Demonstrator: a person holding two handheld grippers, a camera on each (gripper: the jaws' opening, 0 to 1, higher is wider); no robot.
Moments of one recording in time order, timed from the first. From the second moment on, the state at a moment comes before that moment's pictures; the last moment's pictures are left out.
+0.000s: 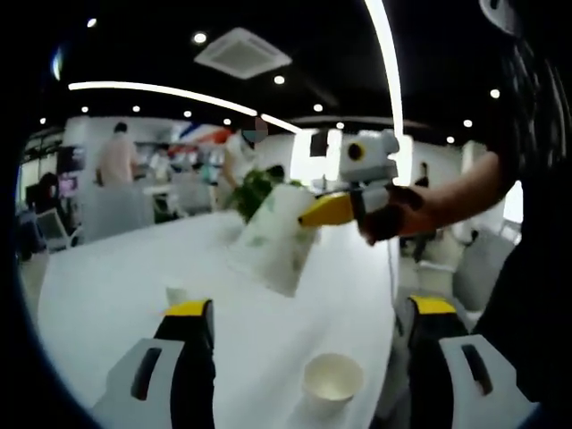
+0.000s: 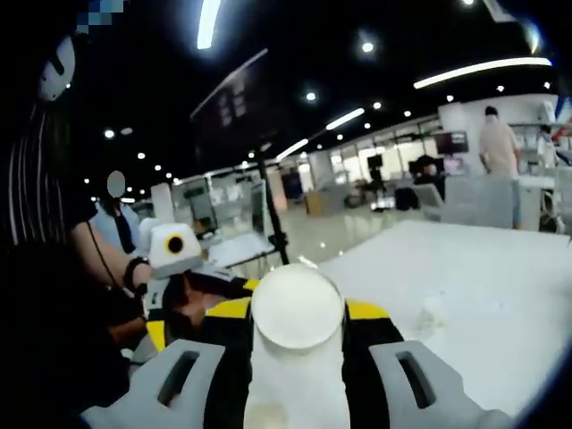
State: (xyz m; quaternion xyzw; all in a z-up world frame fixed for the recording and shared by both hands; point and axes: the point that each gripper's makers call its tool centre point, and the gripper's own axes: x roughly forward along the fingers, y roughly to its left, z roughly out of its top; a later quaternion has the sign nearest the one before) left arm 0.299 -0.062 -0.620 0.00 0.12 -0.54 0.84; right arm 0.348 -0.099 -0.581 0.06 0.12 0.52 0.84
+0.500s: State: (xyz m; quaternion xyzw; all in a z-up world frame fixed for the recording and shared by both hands) left arm 0.294 -0.070 -0.609 -0.05 0.11 -0.56 0.82; right arm 0.339 -0.086 -0.576 0.08 0.11 0.55 0.82
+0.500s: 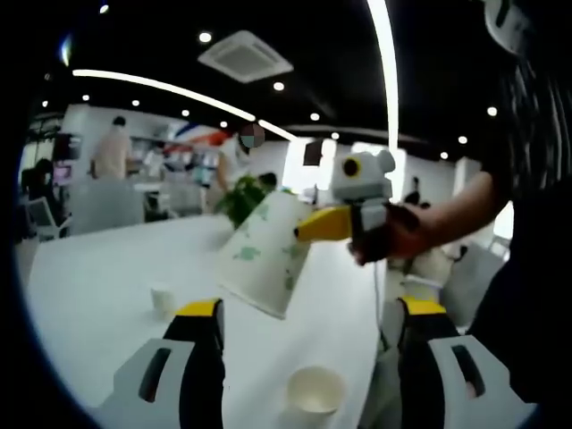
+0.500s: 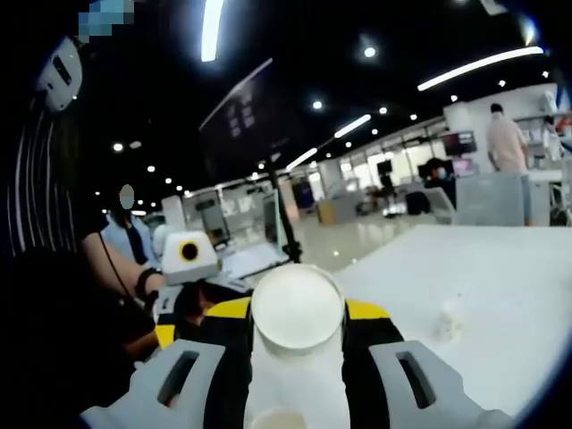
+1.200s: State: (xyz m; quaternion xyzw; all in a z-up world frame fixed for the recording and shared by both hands) left arm 0.298 -0.056 -0.590 -0.10 0.10 -0.55 0.82; right arm 0.328 -0.086 -0.587 0.11 0.12 0.56 0.81
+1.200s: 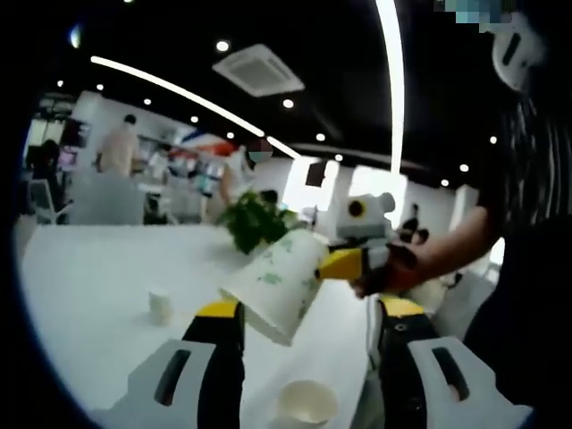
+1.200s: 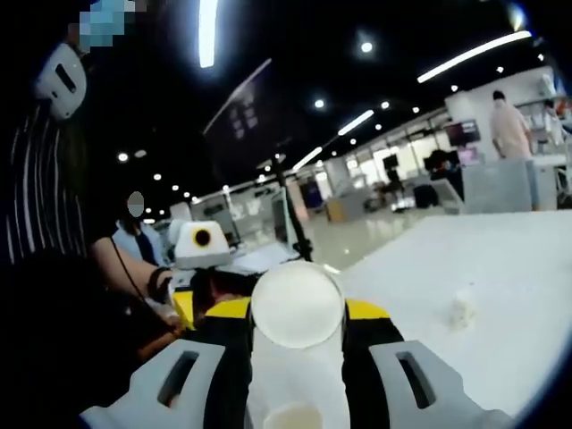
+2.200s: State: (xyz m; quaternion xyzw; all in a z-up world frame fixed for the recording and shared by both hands) left arm 0.293 -0.047 -0.580 -0.18 0.11 -0.56 0.80; right arm 0.313 -0.088 -0.585 0.17 0.12 0.57 0.79
